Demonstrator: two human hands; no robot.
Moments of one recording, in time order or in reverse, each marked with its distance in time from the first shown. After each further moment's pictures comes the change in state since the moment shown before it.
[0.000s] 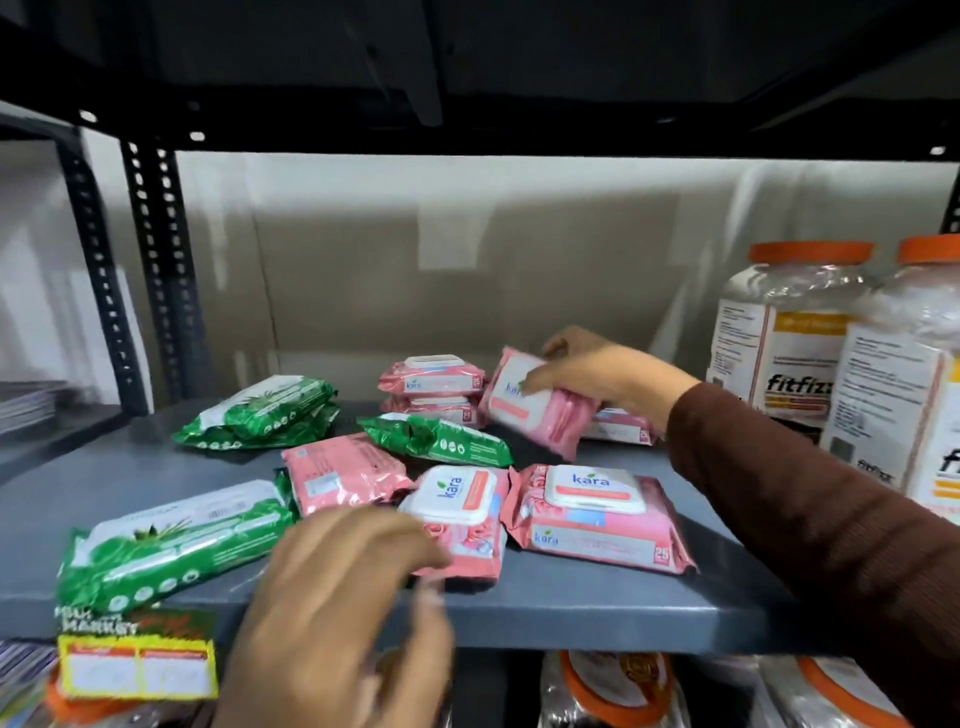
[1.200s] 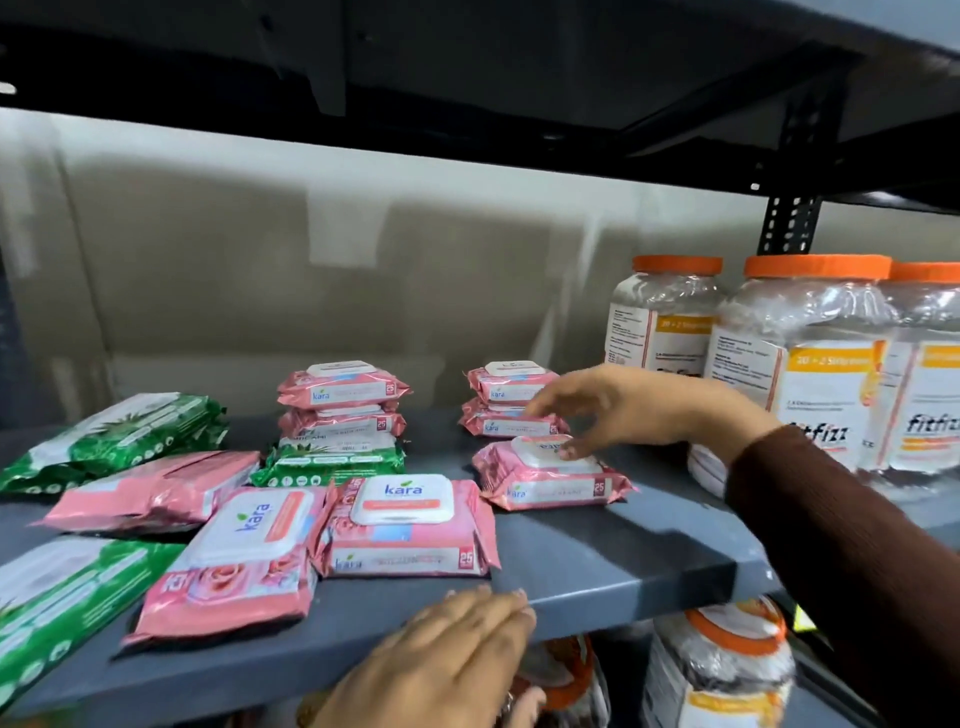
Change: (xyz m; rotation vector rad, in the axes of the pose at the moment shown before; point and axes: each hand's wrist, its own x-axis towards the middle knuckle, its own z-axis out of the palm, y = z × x) left_hand -0.009 0.026 0.037 -0.234 -0.540 0.267; right_hand -0.078 0.035 -0.060 -0.373 -0.195 -0.095
